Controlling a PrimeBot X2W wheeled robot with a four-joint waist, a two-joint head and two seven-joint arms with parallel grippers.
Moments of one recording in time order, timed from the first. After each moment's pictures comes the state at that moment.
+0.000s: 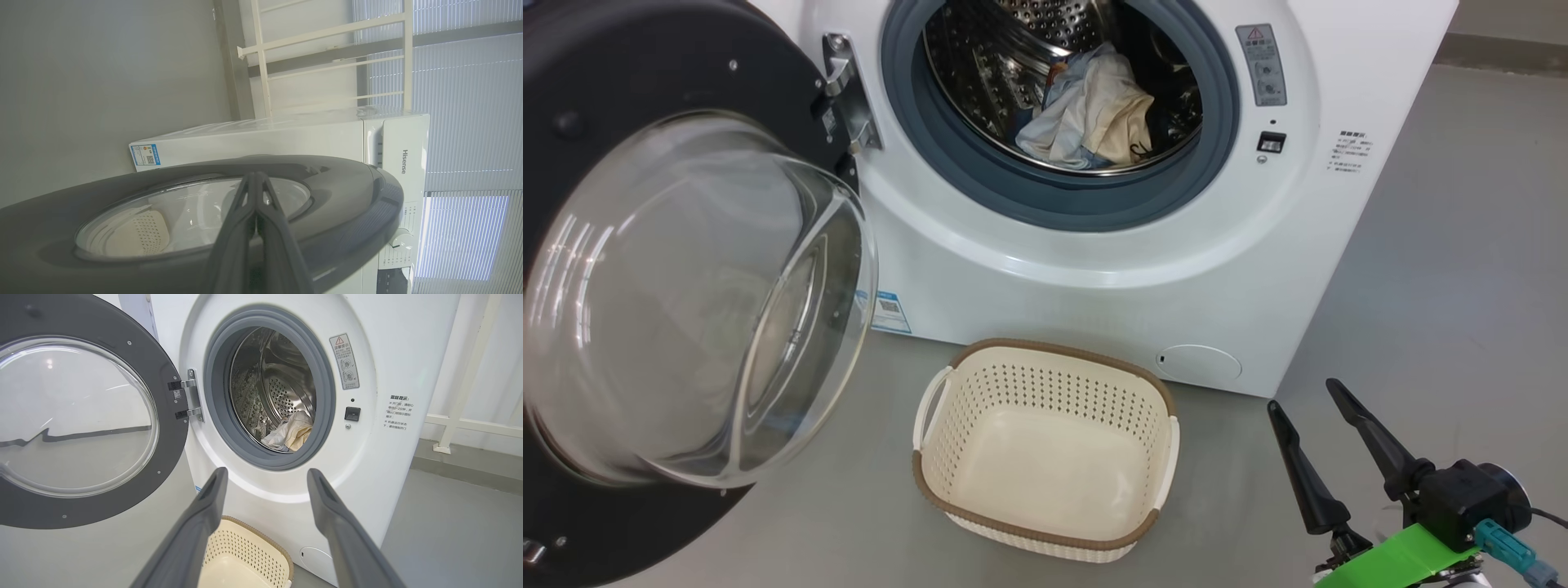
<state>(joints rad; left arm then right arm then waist) -0.50 0.48 0.57 0.42 -1.41 0.27 0.80 -0.02 -0.20 0.14 0.04 0.23 0.13 -0.26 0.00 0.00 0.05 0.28</state>
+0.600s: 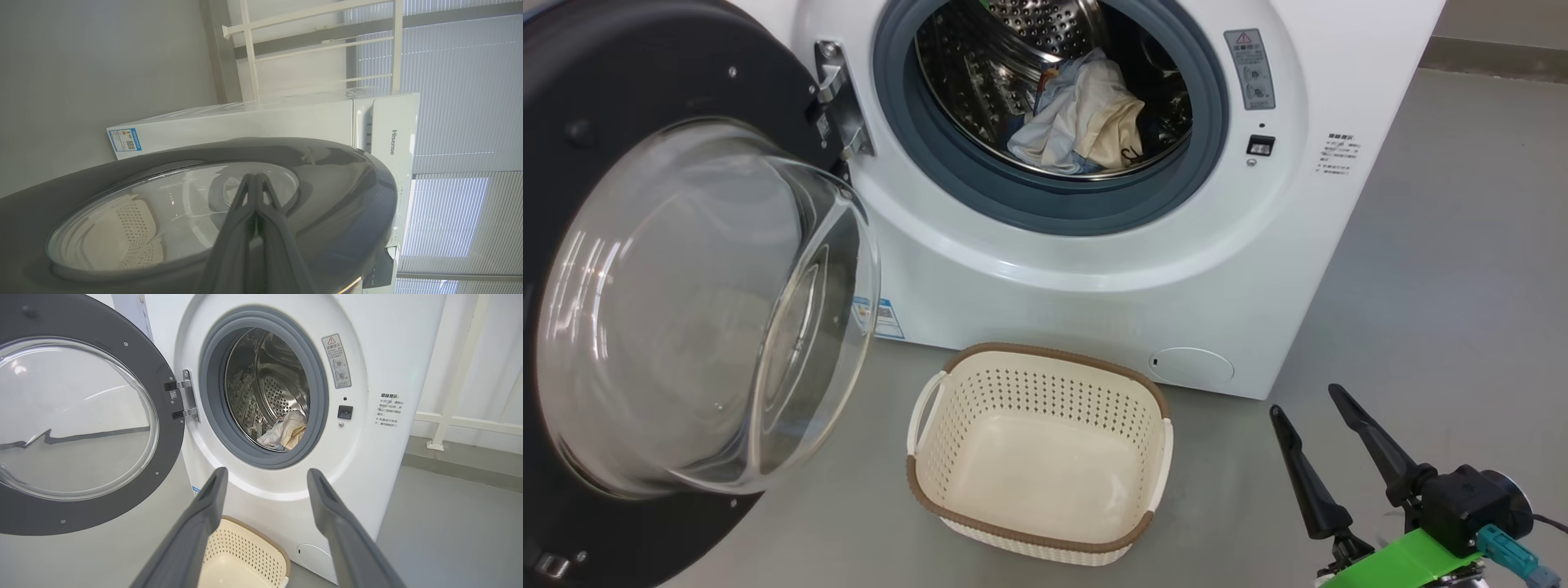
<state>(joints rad) -0.49 0.45 0.57 0.37 -1.44 0.27 0.82 0.00 -0.19 0.13 0.04 0.23 0.13 -0.26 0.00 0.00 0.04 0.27</state>
